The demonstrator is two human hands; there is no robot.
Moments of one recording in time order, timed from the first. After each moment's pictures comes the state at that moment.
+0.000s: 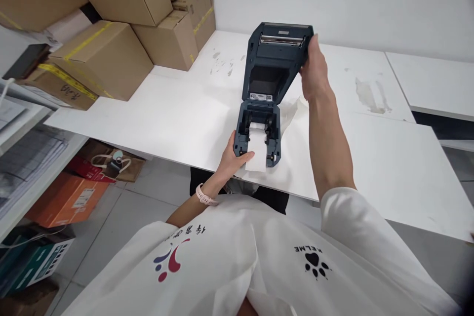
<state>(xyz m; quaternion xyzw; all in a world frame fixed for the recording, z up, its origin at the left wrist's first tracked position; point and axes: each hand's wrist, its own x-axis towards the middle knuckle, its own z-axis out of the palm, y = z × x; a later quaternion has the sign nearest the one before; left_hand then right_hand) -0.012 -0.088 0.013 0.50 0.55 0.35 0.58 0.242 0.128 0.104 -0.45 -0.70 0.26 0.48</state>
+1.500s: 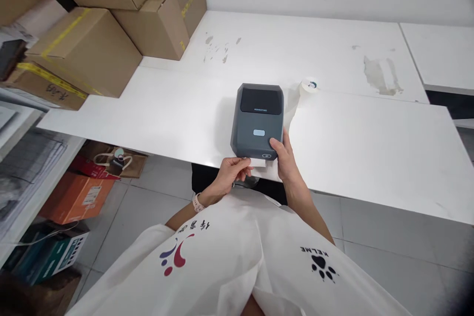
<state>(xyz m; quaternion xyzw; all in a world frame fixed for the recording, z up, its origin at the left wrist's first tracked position) -0.011 -0.129 0.008 0.39 0.52 0.32 0.69 0.179 -0.097 -0.013 -0.54 -0.40 0.51 0.53</state>
